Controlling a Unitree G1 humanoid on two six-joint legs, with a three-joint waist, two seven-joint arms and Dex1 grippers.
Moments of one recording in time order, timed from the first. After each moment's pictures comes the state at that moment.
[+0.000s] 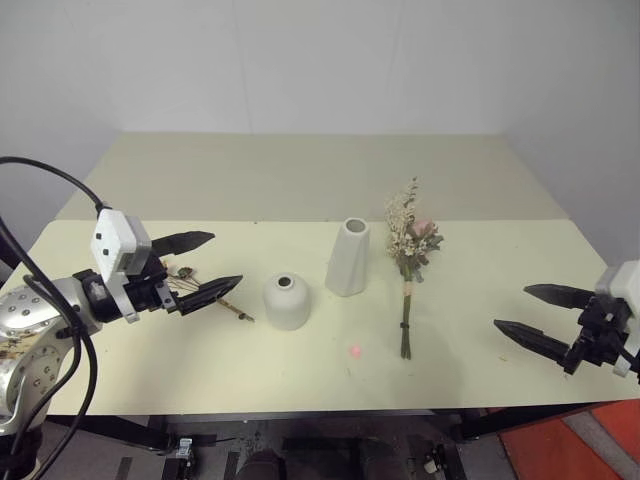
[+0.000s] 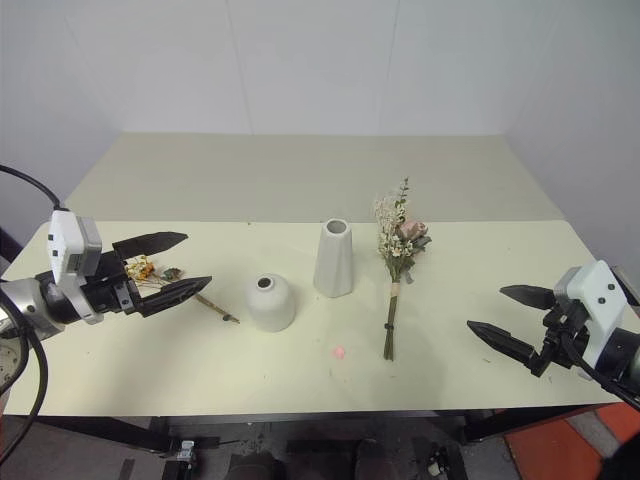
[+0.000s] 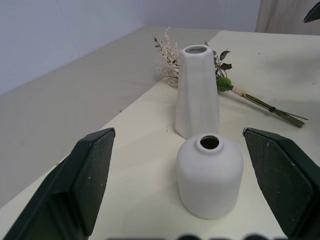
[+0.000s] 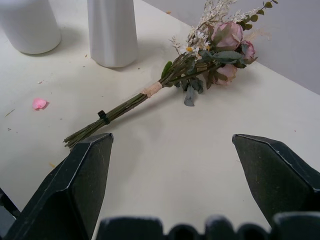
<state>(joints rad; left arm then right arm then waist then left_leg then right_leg) -0.16 0.86 0.39 -0.44 -0.71 0.54 -0.90 0.19 -0.91 -0.64 -0.43 0.59 0.57 0.97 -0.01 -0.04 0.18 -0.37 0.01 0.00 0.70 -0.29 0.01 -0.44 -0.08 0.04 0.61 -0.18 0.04</state>
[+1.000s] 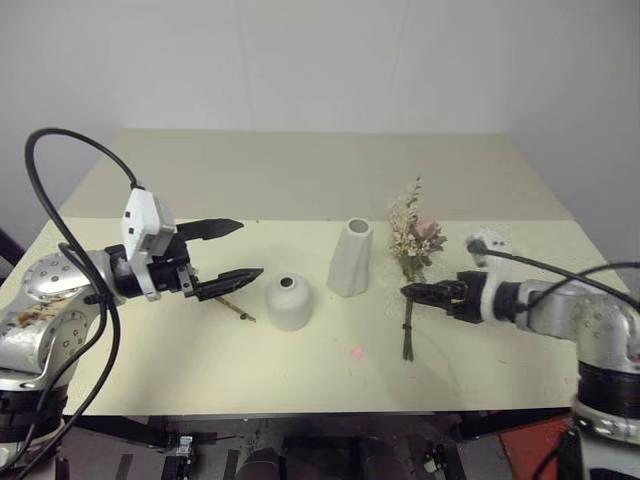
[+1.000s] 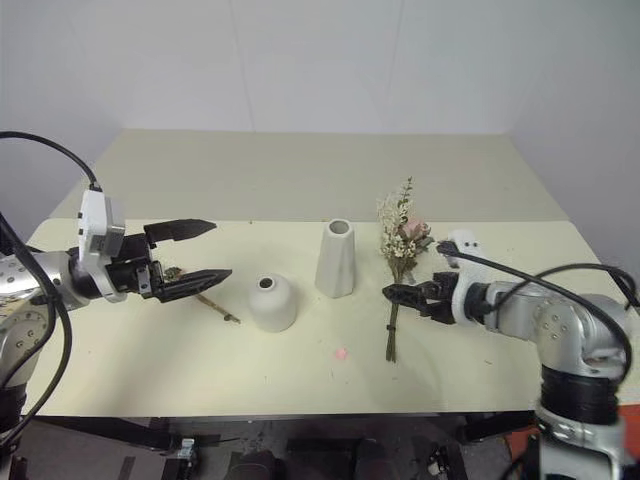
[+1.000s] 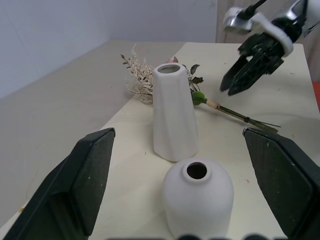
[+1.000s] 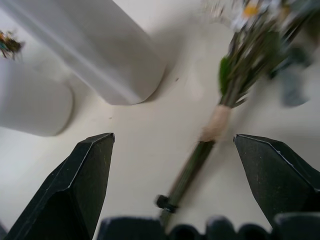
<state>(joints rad) -0.36 0.86 0.23 -0.31 -0.69 0.50 -1.03 -0.54 -0.57 -0.31 -0.20 0.82 1.53 0.37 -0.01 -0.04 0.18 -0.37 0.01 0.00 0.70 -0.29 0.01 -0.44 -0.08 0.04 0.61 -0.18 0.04</state>
